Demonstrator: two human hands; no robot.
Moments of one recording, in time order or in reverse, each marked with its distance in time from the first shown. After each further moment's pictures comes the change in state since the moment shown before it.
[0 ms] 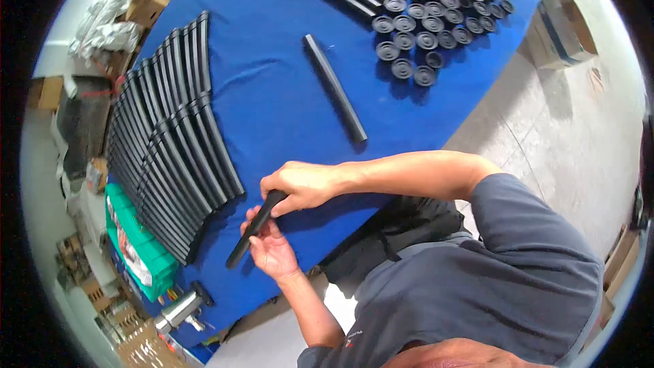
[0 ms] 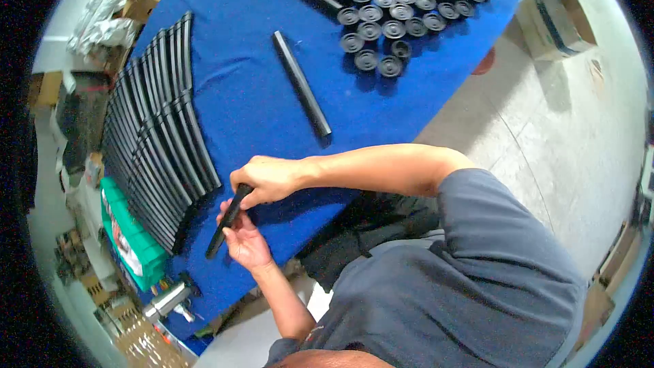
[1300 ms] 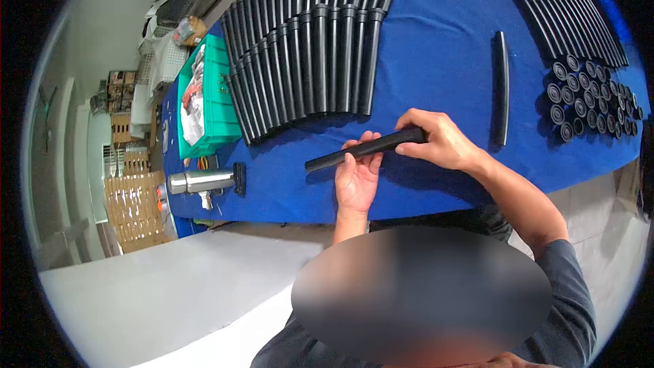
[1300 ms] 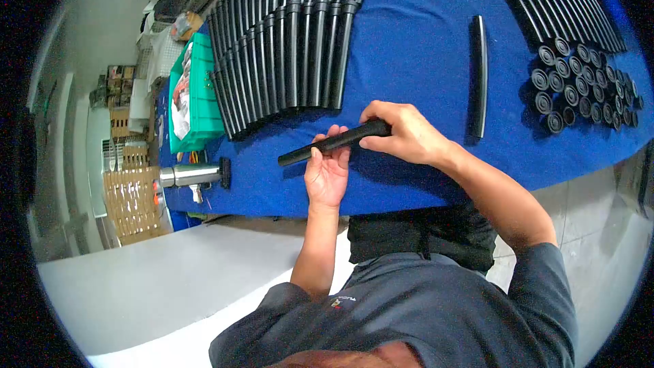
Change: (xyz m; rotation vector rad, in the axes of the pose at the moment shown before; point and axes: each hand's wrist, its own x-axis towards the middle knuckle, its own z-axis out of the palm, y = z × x) left_hand 0.005 -0.002 -0.002 -0.139 0.020 -0.062; right_hand 0.007 -0.027 -0.013 0.011 0.013 0.205
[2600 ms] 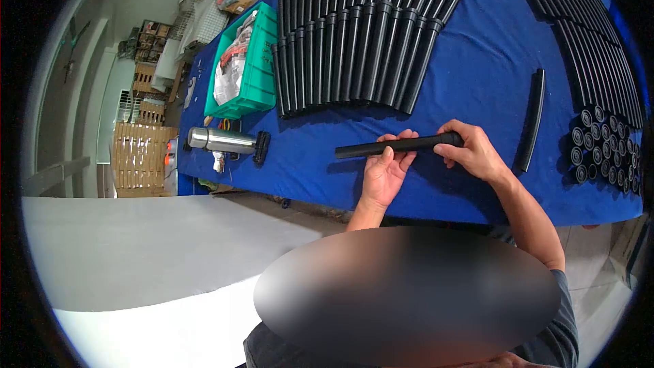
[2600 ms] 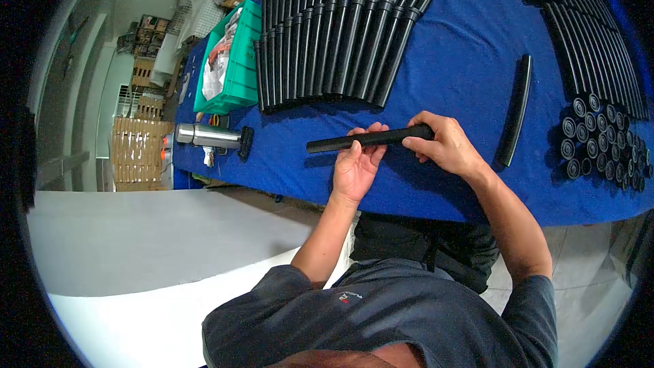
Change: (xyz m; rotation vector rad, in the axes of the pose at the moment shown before) left_hand -0.001 -0.002 0.007 0.027 -0.023 0.032; right_hand 0.002 -0.003 0.000 0.213 -0.088 0.218
